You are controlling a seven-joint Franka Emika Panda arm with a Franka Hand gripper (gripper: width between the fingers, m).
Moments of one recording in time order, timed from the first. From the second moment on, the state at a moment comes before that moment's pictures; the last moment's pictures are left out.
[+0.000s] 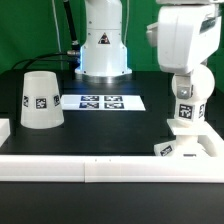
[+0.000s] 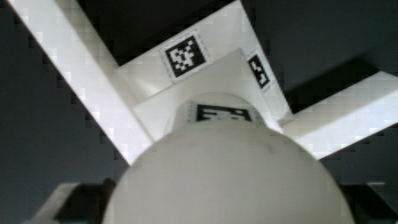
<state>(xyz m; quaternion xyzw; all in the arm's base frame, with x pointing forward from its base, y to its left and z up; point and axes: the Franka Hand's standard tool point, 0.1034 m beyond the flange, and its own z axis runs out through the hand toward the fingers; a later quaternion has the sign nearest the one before) 0.612 0.096 0.115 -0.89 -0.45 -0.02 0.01</state>
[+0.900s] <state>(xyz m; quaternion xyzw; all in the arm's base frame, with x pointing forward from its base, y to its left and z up) 0.612 0.098 0.114 -1.00 -0.01 -0.01 0.03</state>
